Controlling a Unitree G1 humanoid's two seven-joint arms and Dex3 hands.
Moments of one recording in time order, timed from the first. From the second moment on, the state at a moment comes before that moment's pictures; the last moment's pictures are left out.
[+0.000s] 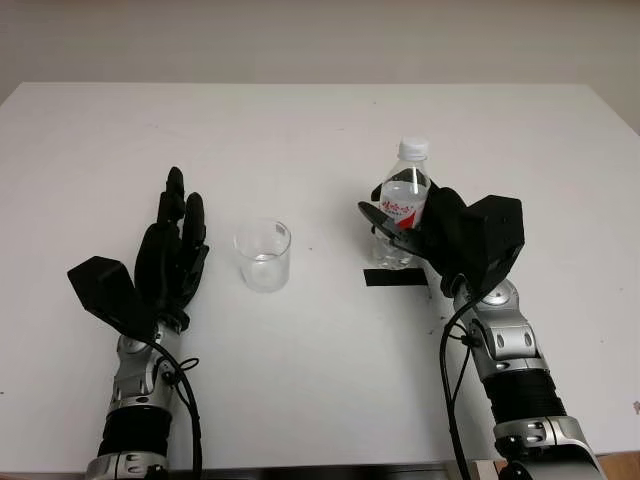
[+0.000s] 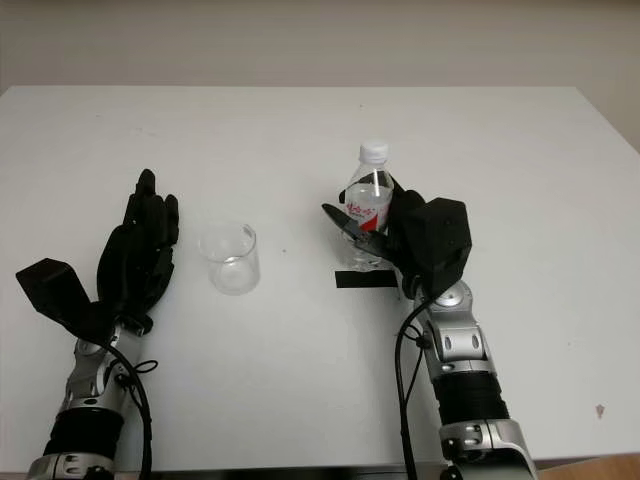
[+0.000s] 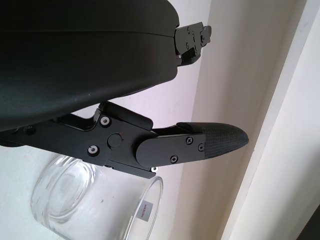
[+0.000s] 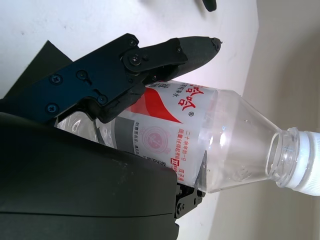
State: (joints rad) left arm -0.35 0.12 0.25 0.47 -0.30 -0.20 -0.28; right arm -0.45 -0.19 -0.03 0.30 0.04 0.15 0.16
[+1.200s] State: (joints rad) left arm -0.34 0.13 0.25 0.45 -0.30 -0.17 -0.27; right arm -0.32 -0.16 0.00 0.29 -0.01 -0.09 0.16
